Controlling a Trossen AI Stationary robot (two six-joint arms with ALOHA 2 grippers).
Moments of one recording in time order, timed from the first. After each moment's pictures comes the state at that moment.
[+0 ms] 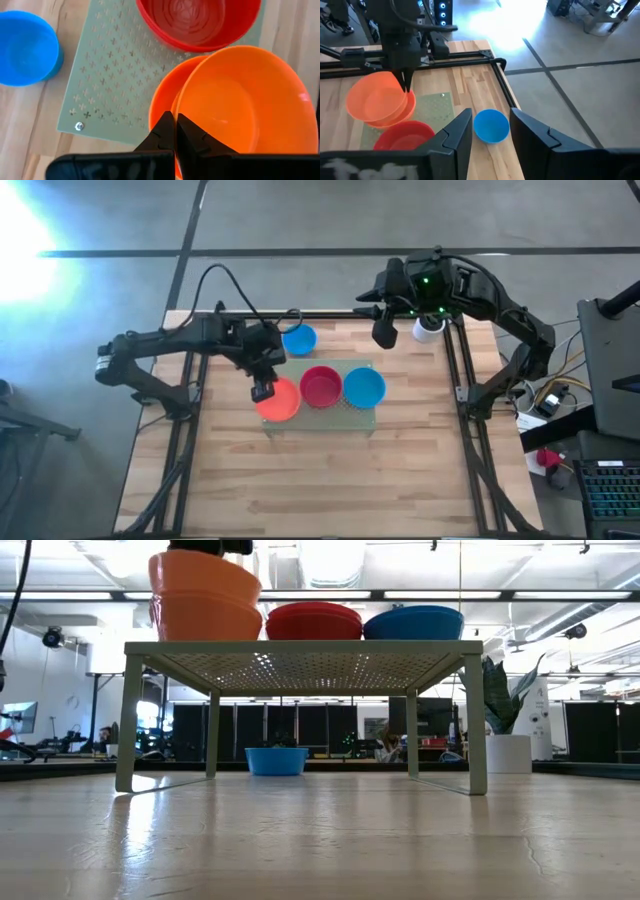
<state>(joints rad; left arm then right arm) 0.16 1.36 1.45 -1.18 0.11 -0.11 -0.26 1.54 2.05 -1.01 0.04 -0.08</state>
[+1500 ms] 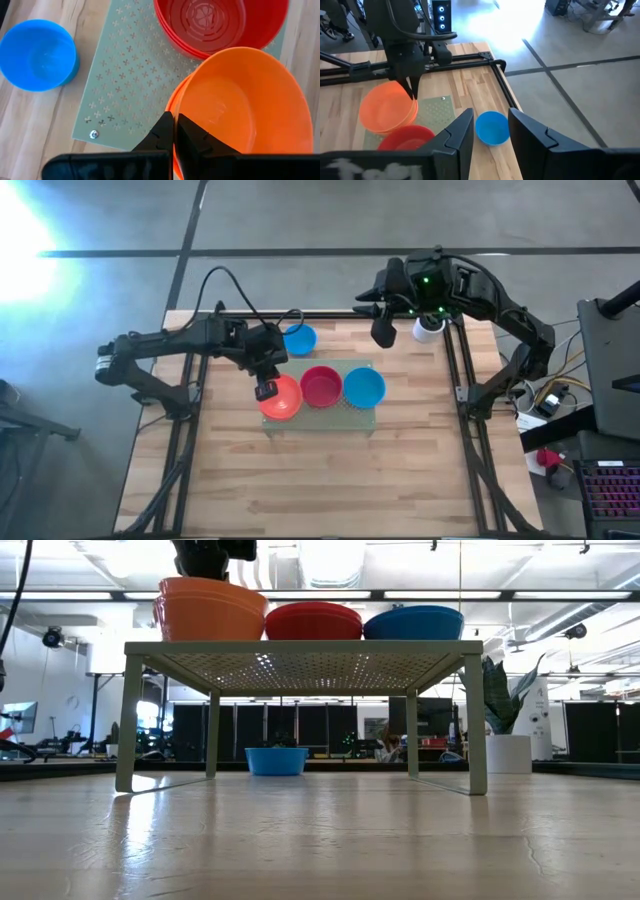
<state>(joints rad) 0.16 1.36 1.41 -1.12 0.04 -0.11 -0.26 1.55 2.05 -1.00 0.05 -0.05</state>
